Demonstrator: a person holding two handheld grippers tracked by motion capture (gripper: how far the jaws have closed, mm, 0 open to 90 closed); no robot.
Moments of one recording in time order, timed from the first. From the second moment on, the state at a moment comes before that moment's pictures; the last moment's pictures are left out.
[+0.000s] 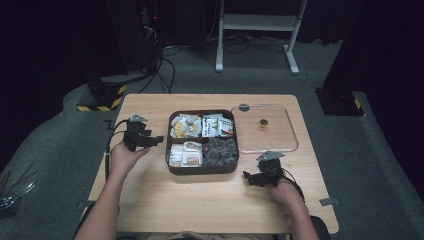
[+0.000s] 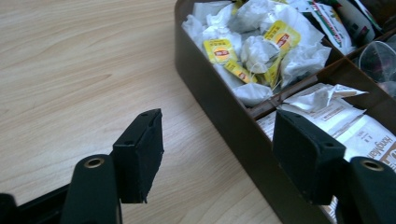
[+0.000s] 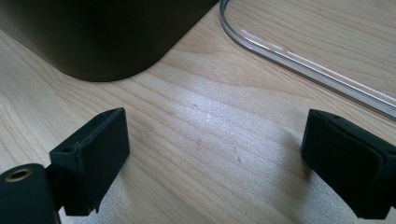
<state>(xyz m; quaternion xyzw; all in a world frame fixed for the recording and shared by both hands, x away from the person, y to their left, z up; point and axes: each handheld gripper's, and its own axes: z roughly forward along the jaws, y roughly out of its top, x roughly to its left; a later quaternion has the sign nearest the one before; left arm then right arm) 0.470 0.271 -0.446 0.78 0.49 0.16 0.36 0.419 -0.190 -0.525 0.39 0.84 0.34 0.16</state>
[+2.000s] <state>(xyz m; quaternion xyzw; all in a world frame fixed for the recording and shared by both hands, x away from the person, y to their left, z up) 0.495 0.186 -0.467 0.86 0.39 0.08 0.33 0.404 -0.193 -0.524 0.40 0.83 0.33 0.17</state>
